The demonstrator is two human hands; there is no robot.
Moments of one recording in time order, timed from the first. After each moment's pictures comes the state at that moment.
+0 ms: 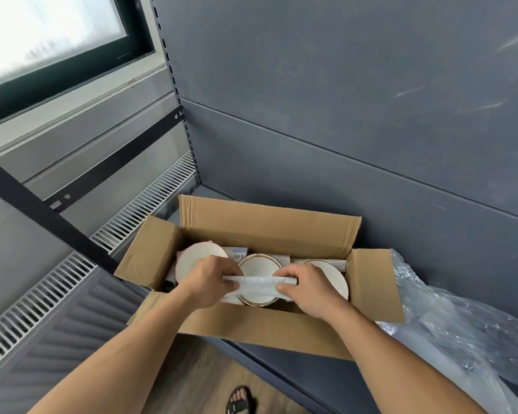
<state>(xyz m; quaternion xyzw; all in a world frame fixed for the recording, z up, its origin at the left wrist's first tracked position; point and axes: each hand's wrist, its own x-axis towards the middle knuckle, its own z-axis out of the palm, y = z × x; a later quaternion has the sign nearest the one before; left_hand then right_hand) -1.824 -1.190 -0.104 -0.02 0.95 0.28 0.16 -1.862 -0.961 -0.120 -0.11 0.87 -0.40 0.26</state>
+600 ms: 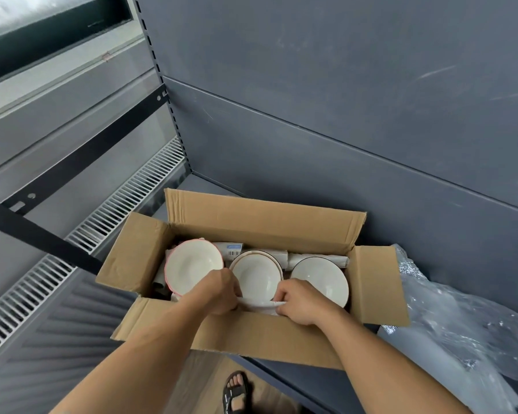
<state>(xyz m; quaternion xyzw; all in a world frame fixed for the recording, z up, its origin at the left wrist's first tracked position) -1.850 -1.170 -0.154 -0.06 0.92 0.19 0.33 -1.876 -0.968 -0.167 -0.13 0.89 -0.23 0.38</state>
